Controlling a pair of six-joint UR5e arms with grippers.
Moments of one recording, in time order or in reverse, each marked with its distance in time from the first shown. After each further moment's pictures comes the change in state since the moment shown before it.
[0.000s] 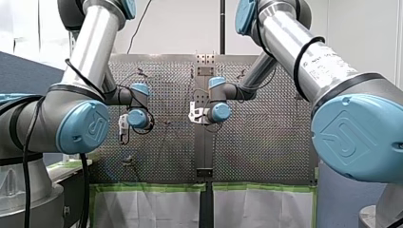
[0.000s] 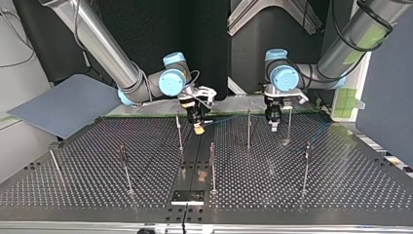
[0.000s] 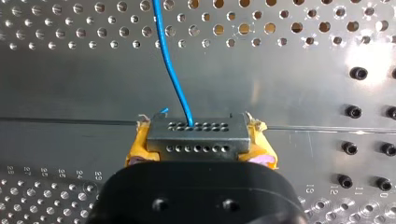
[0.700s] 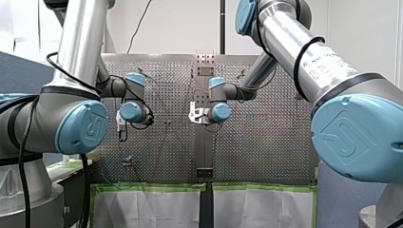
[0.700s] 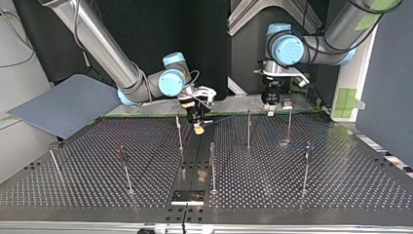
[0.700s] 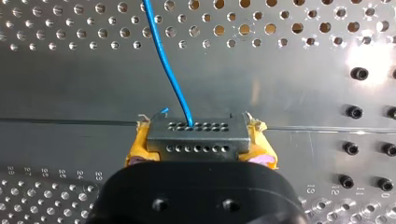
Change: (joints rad) left arm -0.031 0.204 -0.204 0.022 0.060 -0.048; right arm -0.003 0.000 0.000 0.001 -0.005 0.001
